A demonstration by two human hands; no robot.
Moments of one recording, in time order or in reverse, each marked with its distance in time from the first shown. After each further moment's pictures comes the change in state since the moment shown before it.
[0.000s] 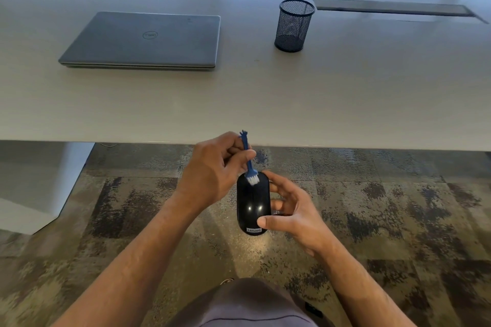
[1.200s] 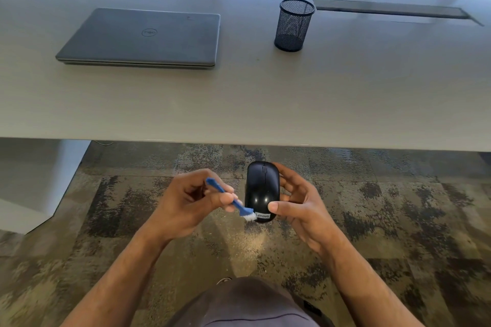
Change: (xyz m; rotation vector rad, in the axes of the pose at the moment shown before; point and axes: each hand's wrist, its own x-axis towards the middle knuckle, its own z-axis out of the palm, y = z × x) left_hand -0.051 -0.027 -0.027 -0.503 -0.214 0.079; right_hand 0.004 -0.007 -0.005 0.192 0.055 0.003
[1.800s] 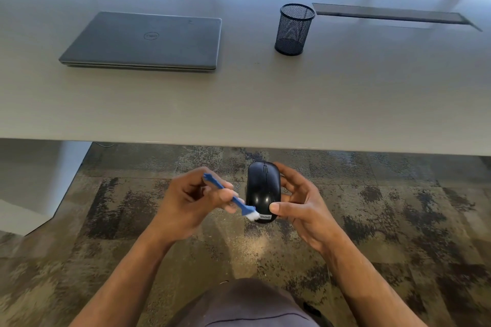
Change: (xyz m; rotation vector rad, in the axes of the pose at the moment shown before) left_hand -0.001 -0.002 0.007 -0.063 0.115 -0.033; right_hand 0.002 -0.007 -0.004 -0.016 -0.017 0.001
